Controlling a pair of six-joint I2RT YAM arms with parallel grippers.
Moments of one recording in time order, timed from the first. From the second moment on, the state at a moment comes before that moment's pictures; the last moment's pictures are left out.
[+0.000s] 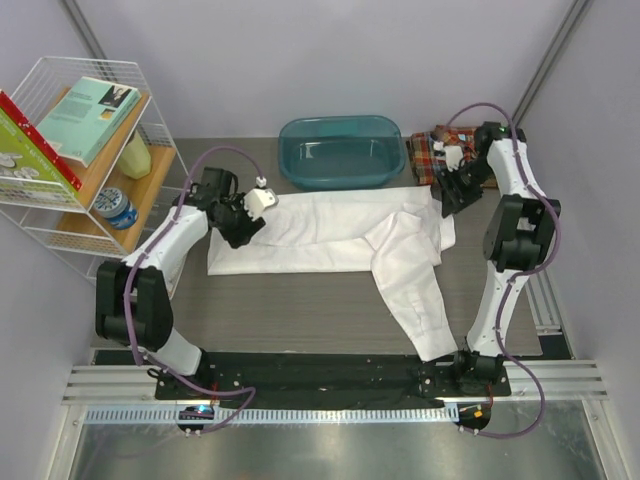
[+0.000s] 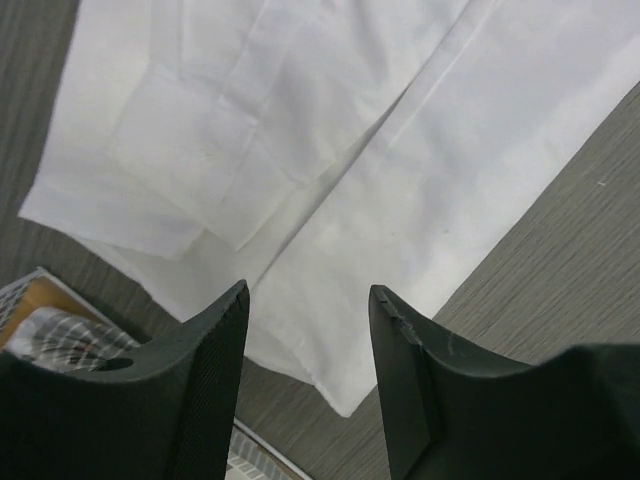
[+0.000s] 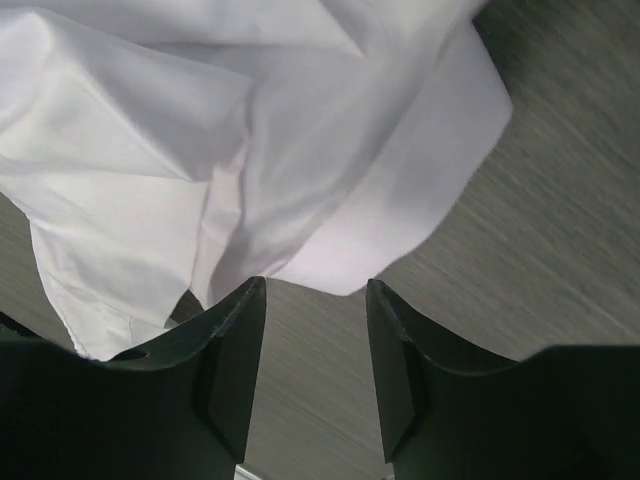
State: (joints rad) left arm -0.18 1.55 1.17 -0.66 0.27 0.80; right arm -0.09 2.18 2.03 -1.30 -0.36 -0.65
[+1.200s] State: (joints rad) left arm -0.19 1.66 0.98 -0.66 0.15 0.78; right arm -0.13 1.86 1.29 -0.98 -0.23 -0.54
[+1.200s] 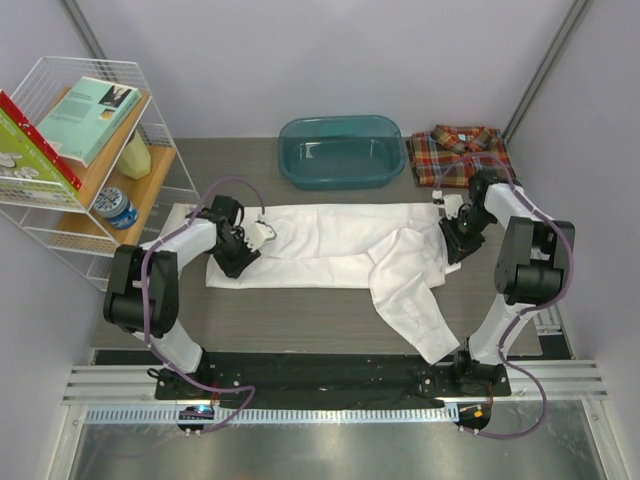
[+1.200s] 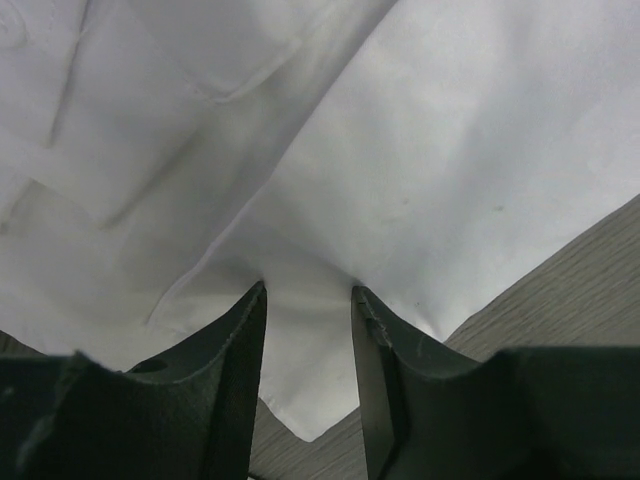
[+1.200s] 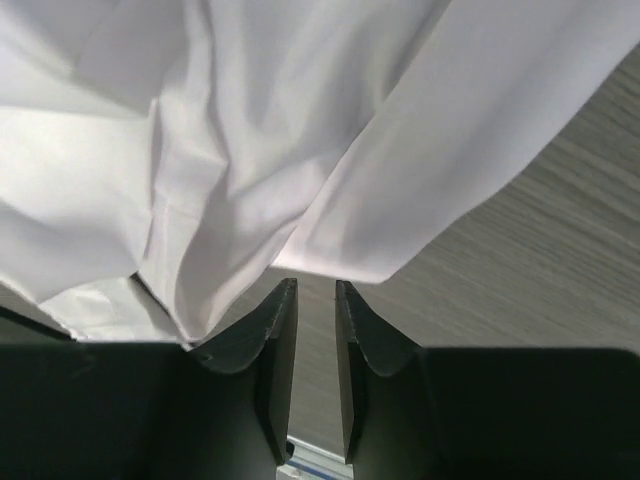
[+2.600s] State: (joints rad) left arm -0.26 1.15 0.96 -0.67 0.45 0.72; right arm 0.44 1.51 0.72 -0.99 0.02 -0.69
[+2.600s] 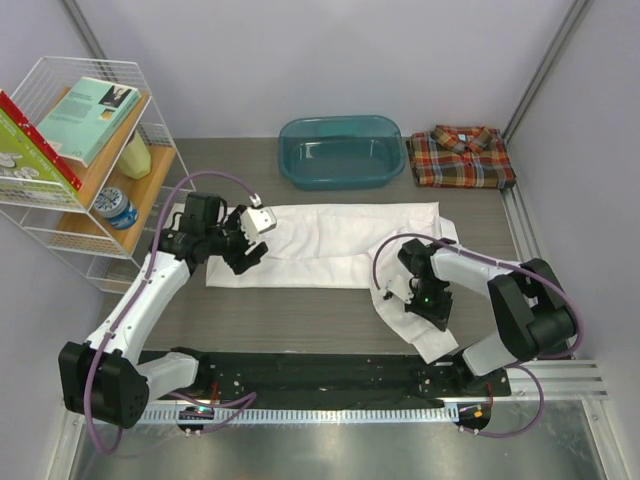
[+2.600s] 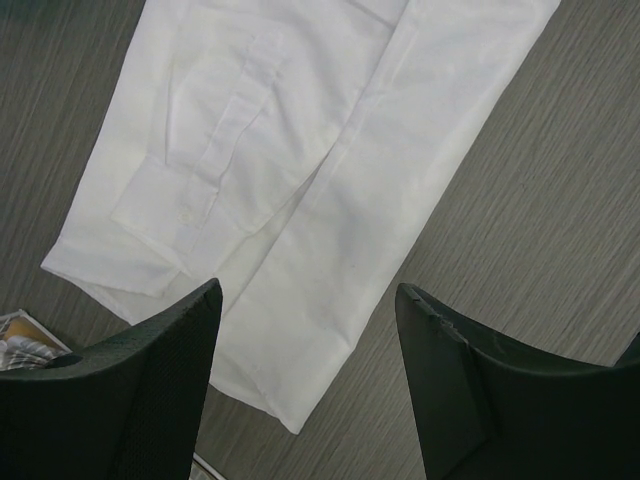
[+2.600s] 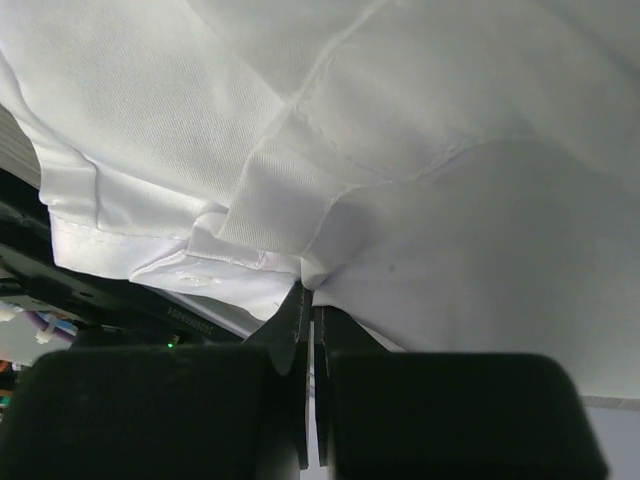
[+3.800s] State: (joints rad) left arm -1.04 1.17 0.83 -0.20 0.02 0.71; right arm 0.32 1.75 1.30 -0.80 -1.05 0.05
